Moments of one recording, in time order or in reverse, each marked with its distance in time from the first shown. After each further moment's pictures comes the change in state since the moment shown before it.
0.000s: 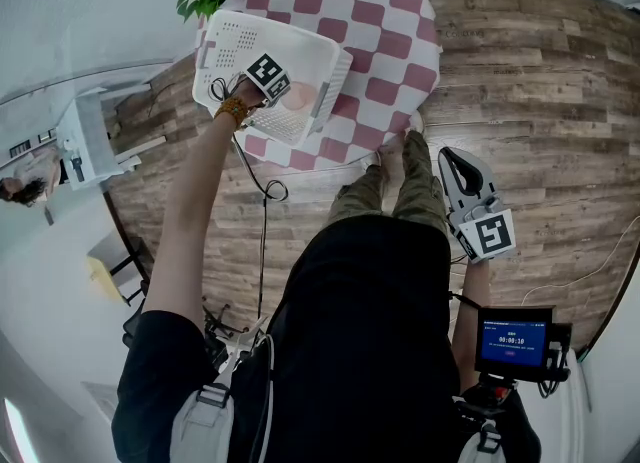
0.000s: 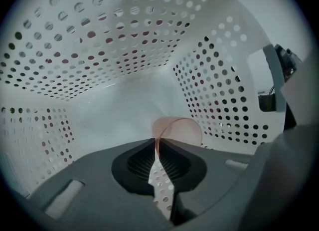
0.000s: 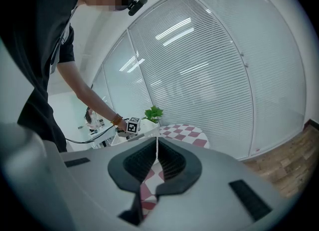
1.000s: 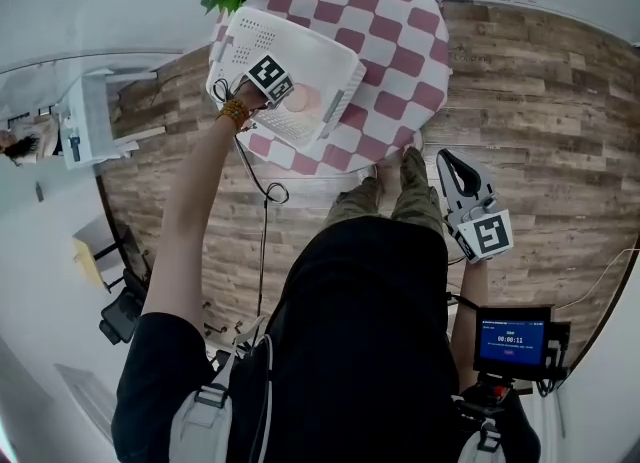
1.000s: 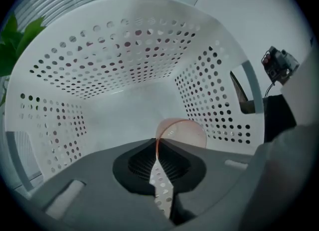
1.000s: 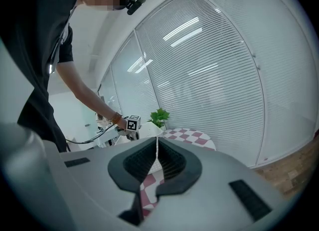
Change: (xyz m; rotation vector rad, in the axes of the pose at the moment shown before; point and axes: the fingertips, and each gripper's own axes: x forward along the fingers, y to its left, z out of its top) left arm -0.038 0.005 0.000 -0.065 -0.080 0.027; right arm 0.026 -0.008 0.027 -0.048 -0.010 0.089
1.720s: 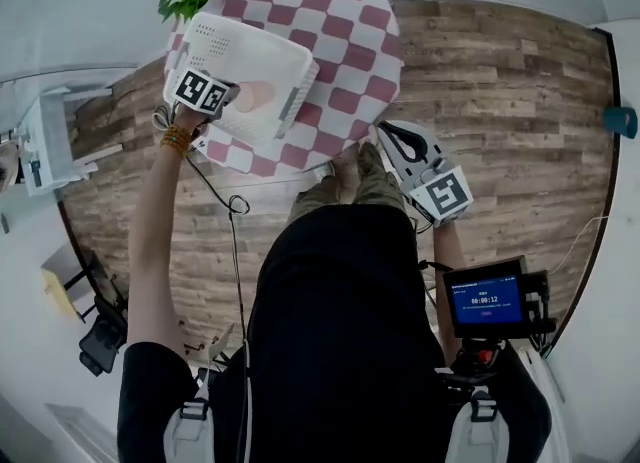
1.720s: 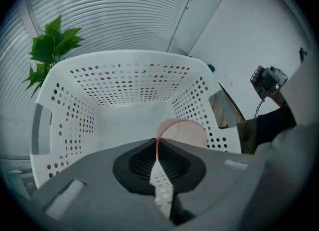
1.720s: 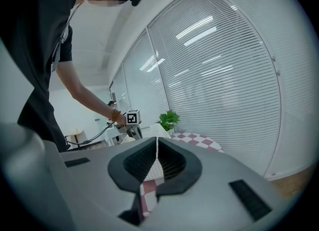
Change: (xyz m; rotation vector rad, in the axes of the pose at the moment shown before) left arm -0.059 -0.004 -0.005 -0.130 -0.279 -0.007; right arm 0.040 0.018 0.023 -0.107 0.028 0.107
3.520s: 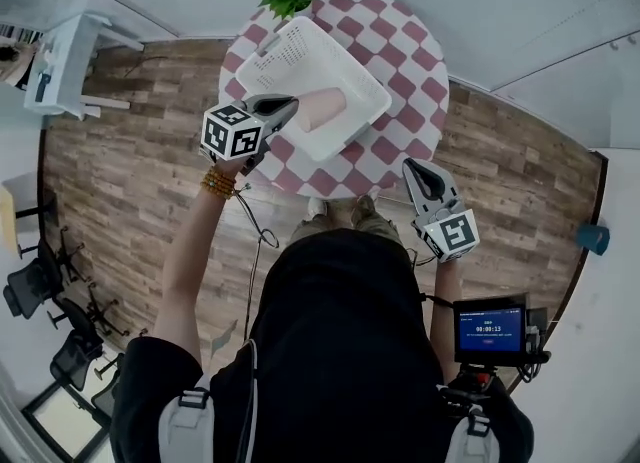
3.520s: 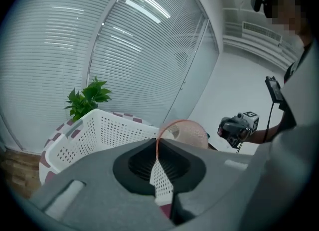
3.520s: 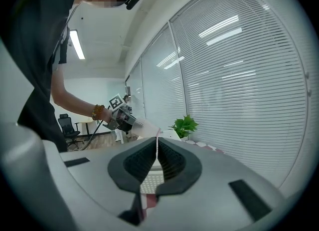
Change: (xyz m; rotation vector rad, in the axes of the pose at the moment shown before) left arm -0.146 -0.061 0.004 -0.208 -0.831 -0.036; right arm 0.055 0.052 0.049 -0.166 0.009 0.144
